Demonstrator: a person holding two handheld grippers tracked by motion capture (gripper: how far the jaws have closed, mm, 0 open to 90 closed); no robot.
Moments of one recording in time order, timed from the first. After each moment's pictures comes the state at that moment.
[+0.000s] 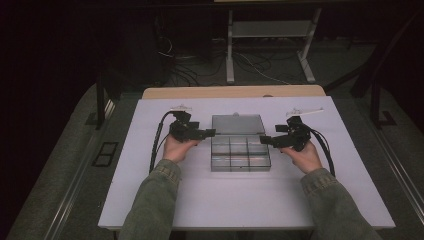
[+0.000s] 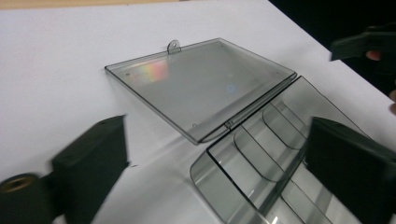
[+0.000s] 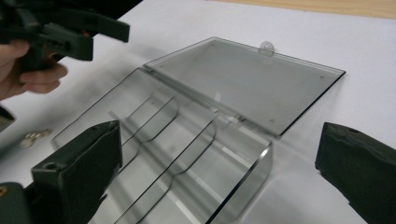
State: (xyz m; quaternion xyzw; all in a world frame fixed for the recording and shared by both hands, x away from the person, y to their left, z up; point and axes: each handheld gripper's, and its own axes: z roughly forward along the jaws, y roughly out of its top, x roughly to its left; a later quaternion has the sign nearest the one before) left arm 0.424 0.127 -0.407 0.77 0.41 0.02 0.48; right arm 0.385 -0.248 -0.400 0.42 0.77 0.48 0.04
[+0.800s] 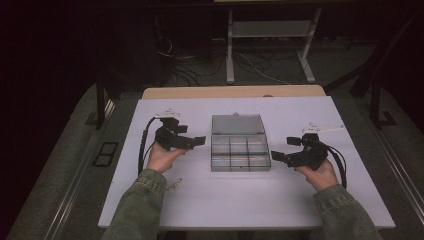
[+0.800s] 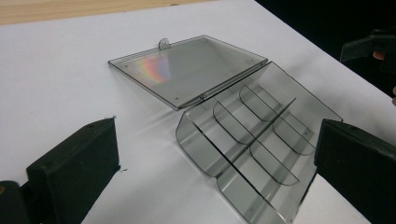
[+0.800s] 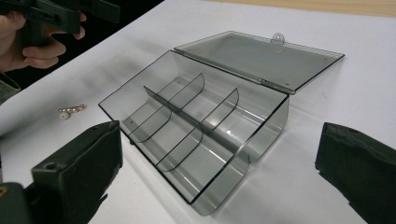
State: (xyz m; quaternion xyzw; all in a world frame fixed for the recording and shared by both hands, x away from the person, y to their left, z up) left arm 0.380 0.155 -0.380 0.78 0.39 0.04 0.49; right arm 0.326 -0.271 -0.393 0.41 0.76 0.50 0.06
